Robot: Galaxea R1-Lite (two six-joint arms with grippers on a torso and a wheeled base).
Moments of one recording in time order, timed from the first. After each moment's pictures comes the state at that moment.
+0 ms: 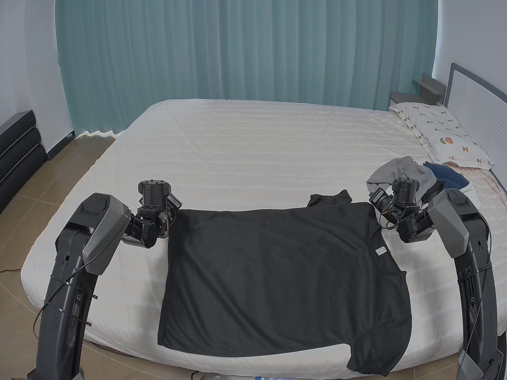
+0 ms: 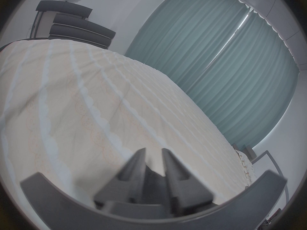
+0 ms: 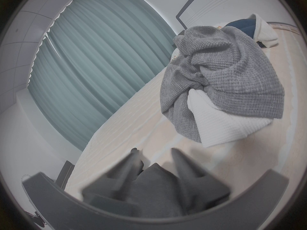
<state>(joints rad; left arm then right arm) -0.12 2.76 -1.79 -0.56 0.24 -0.83 0.00 2.75 -1.72 -0.76 0.01 0.72</state>
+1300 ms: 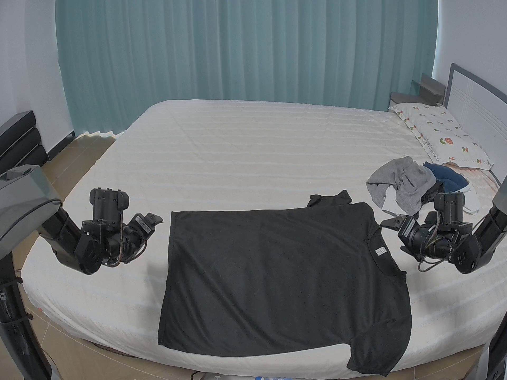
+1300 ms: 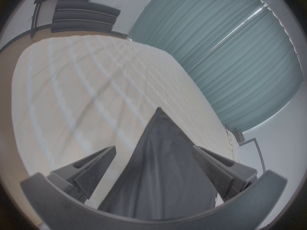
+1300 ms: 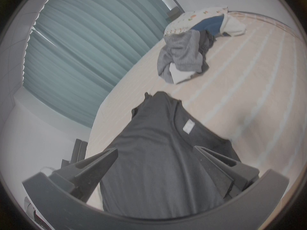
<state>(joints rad) -0.14 2.06 -0.74 -0.69 0.03 -0.92 0.05 1.98 -0.58 -0.82 0.17 0.77</state>
